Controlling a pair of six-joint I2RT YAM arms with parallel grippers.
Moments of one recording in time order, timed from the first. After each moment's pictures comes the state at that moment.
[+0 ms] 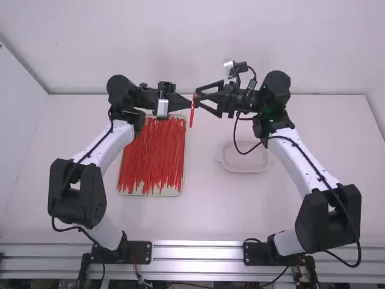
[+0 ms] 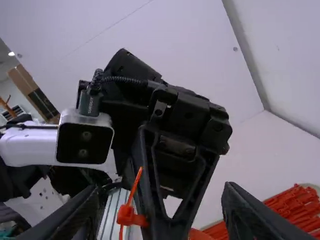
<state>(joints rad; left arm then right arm) -0.15 1.71 1.28 0.94 1.54 0.28 0.25 1.58 1.24 0.54 -1.25 0.67</state>
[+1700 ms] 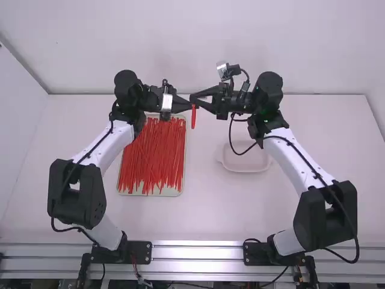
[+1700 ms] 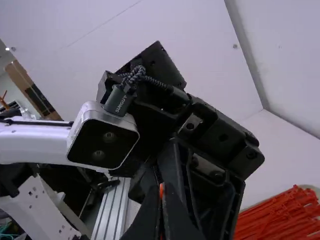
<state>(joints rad) -0.15 1.71 1.26 0.60 1.49 0.41 0.29 1.60 1.24 0.52 -1.23 0.61</state>
